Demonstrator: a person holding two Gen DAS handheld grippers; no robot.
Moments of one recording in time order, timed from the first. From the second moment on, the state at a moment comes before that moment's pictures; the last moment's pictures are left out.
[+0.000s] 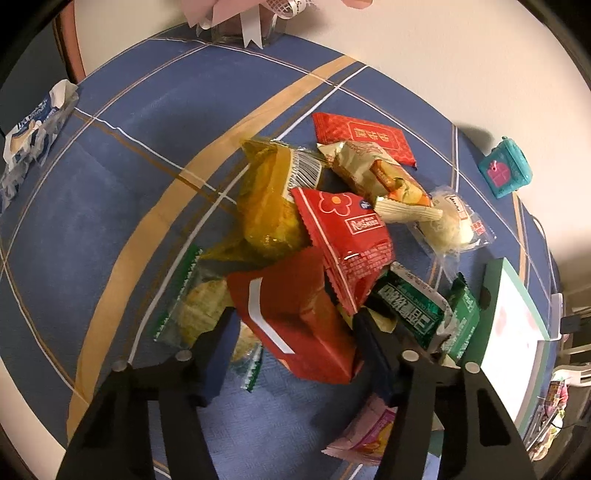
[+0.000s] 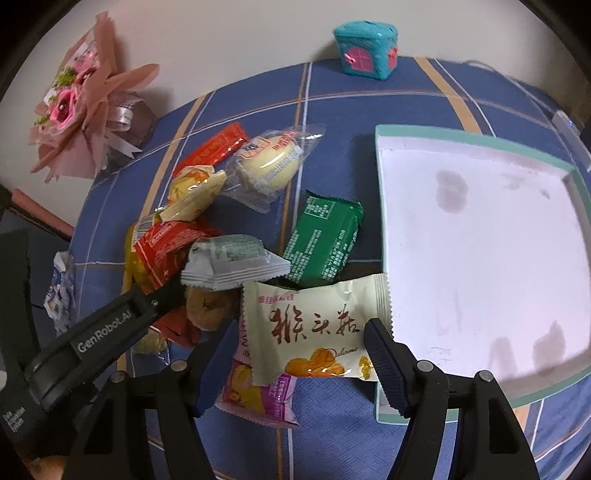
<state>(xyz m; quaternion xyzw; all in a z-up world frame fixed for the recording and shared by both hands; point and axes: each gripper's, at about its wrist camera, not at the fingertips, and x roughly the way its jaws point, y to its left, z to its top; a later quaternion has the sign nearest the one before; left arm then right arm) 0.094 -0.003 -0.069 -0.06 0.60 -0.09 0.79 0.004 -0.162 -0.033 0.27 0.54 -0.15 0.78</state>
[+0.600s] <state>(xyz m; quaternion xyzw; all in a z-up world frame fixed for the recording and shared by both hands) 0.090 0.004 -0.066 -0.07 0.61 -0.11 0.78 0.026 -0.159 -0.052 0.26 0.55 -0.13 0.78</state>
